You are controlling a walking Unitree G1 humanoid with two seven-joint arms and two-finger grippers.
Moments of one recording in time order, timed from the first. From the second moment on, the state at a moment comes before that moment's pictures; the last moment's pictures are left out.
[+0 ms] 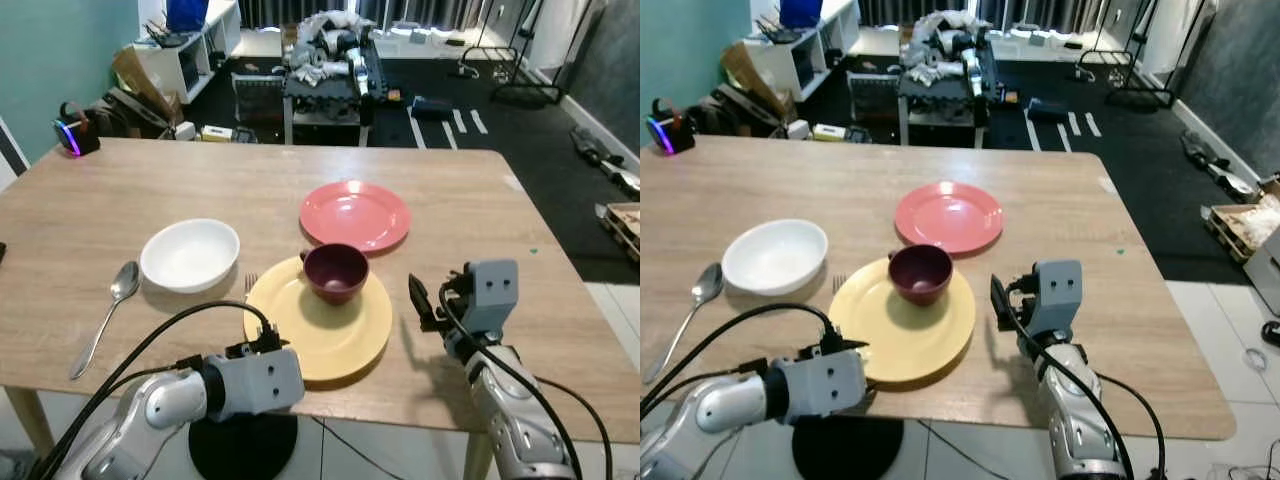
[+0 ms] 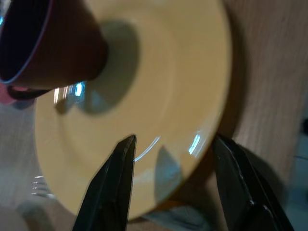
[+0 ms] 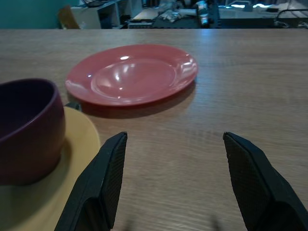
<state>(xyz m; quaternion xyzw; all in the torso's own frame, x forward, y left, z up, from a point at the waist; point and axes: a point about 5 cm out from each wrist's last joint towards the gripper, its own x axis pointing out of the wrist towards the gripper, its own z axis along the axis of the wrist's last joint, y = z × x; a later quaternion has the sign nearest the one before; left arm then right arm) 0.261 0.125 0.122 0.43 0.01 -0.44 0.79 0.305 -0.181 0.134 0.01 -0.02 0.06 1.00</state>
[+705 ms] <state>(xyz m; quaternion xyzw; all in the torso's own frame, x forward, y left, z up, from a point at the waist) 0.296 0.156 0.110 0.54 -0.04 -0.27 0.79 0.304 -0.179 0.134 0.01 -0.02 0.06 1.00</state>
